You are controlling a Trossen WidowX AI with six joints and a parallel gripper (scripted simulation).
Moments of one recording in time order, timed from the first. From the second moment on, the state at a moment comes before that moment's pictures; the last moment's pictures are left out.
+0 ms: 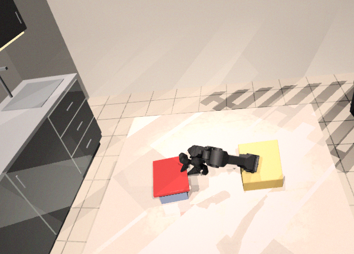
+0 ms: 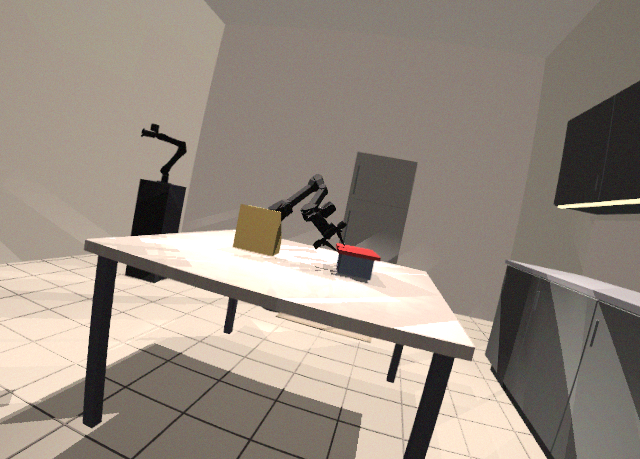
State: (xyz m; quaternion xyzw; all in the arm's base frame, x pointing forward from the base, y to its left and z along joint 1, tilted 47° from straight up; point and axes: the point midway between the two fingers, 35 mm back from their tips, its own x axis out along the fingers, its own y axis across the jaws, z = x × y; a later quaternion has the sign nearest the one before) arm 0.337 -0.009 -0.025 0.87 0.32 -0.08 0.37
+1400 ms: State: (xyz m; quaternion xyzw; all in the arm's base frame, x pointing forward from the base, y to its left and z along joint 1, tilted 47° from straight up) arm 0.336 -0.010 -0.025 0.87 0.32 -0.08 0.36
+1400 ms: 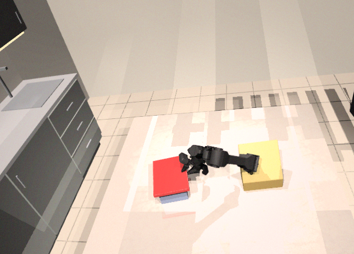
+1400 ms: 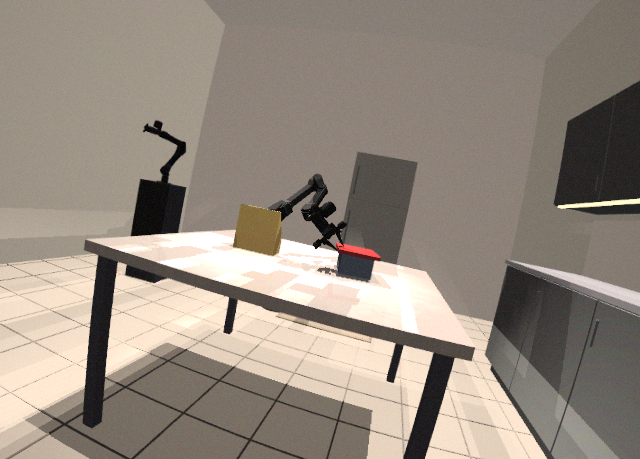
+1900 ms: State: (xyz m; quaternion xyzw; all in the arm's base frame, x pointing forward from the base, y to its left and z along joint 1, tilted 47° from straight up) arm 0.335 -0.012 -0.023 0.87 0.32 -0.08 0.36
